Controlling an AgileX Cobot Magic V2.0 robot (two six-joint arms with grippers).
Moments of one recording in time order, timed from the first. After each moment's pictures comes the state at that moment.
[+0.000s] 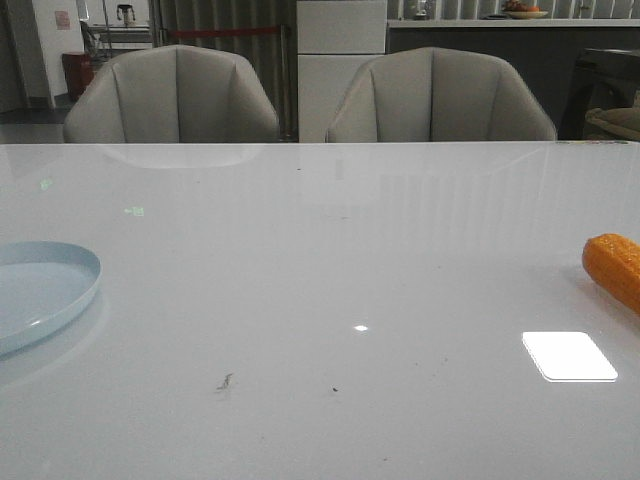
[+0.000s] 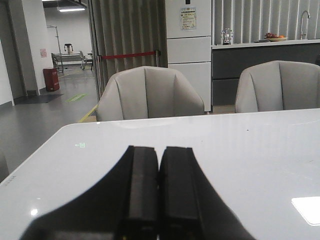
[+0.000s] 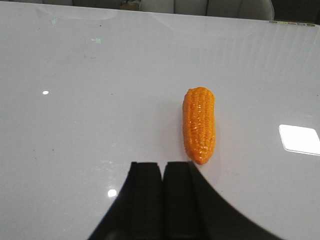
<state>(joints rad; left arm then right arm) -0.07 -0.01 0.01 0.01 -0.03 0.08 0.11 -0.01 0.03 0.10 0.27 -0.12</state>
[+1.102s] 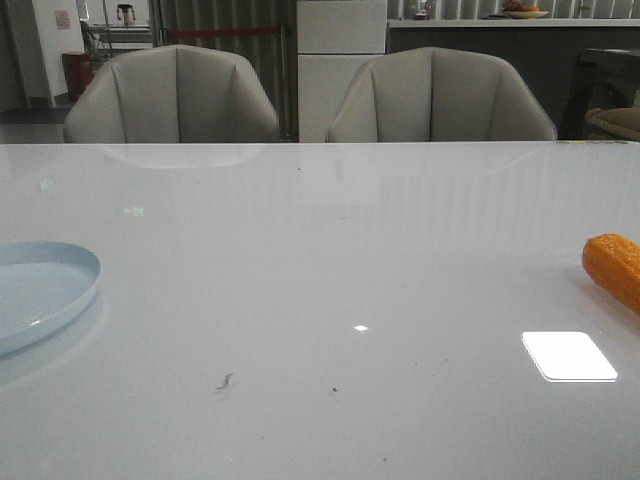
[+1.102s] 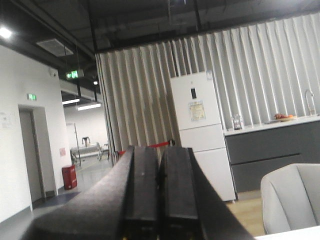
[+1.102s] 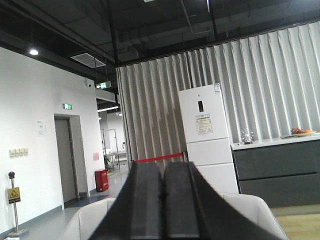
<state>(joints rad) -0.07 0.33 -0.59 0.13 -0.07 0.08 0.11 0.22 -0.62 -0.03 -0.03 0.23</state>
